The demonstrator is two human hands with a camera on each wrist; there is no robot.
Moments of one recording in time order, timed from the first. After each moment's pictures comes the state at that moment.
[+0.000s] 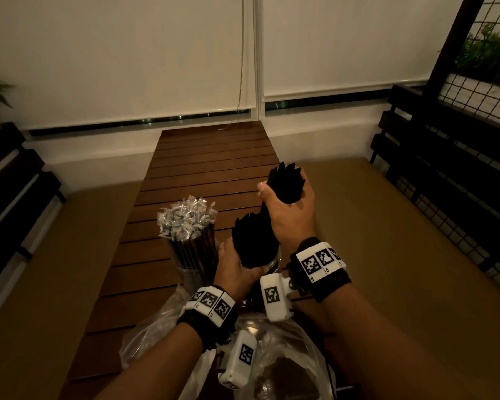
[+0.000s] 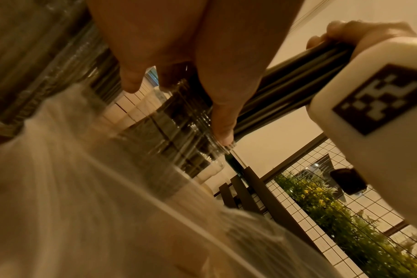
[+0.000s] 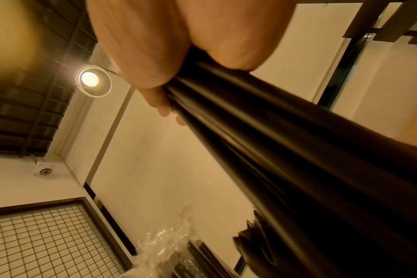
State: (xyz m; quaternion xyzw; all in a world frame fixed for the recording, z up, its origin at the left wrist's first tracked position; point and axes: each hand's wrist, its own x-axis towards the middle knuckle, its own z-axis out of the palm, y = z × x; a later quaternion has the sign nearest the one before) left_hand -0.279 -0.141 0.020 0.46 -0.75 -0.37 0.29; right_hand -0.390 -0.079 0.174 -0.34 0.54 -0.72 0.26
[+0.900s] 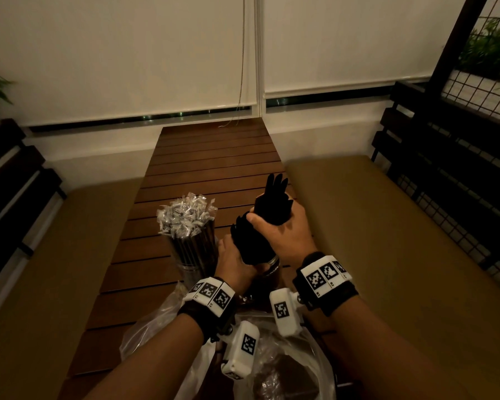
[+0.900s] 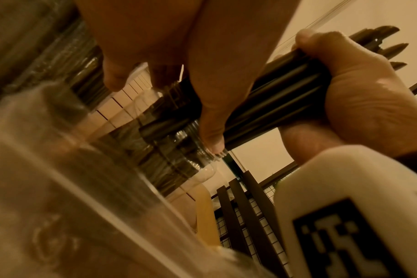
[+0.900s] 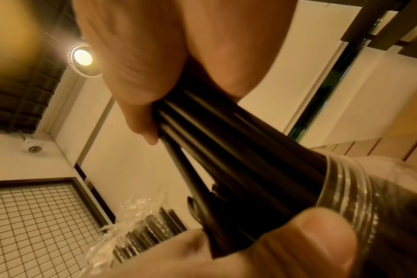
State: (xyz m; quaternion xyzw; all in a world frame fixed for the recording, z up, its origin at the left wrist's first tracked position) left_hand -0.281 -0.138 0.043 0.51 -0.77 -0.32 0.20; right_hand -0.399 -0.067 0.140 -0.47 0.57 -0.62 0.26
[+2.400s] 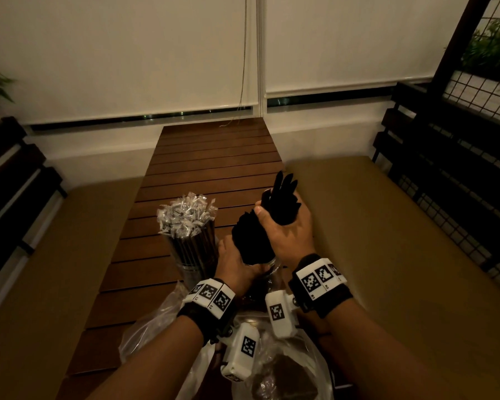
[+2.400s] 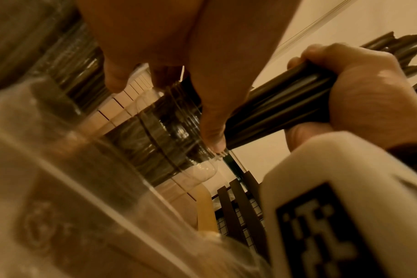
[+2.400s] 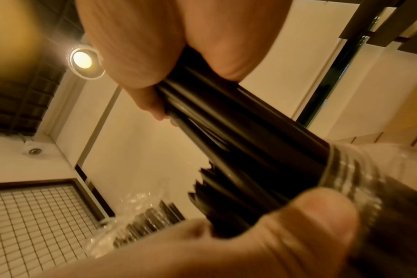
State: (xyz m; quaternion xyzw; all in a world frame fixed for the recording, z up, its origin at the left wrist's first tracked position) left_hand -0.278 -0.126 0.058 0.52 -0.75 -0.36 0.21; right_hand -0.392 -0.066 0.138 -0.42 0.57 -0.67 0.22
